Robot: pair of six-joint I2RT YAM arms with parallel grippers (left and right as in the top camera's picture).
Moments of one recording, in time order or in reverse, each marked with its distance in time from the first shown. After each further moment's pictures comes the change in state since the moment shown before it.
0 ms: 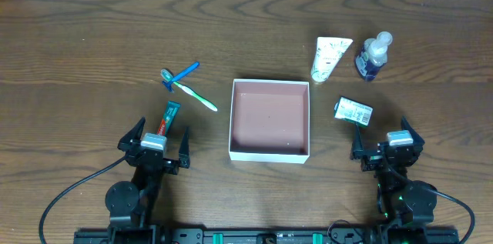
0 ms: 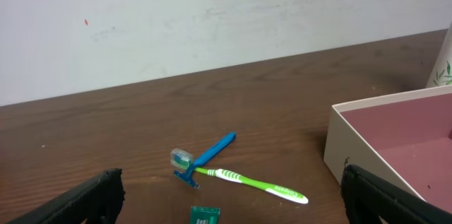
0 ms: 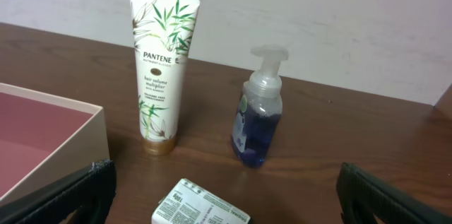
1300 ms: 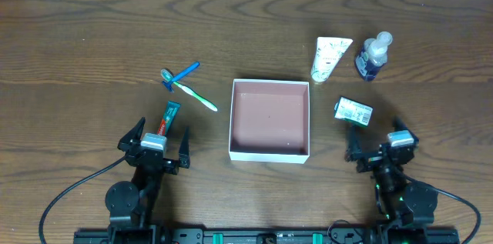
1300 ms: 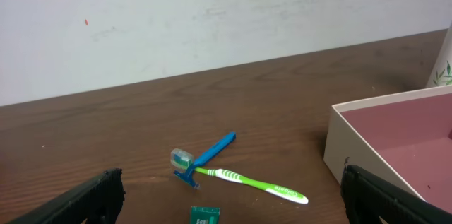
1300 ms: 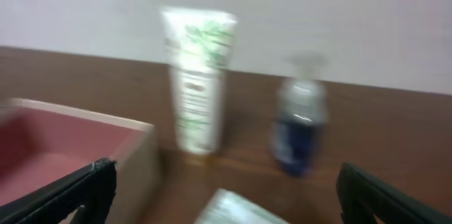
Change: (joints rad) left arm 0.000 0.000 0.000 0.000 0.000 0.000; right arm 0.000 0.000 0.000 0.037 -0.159 0.141
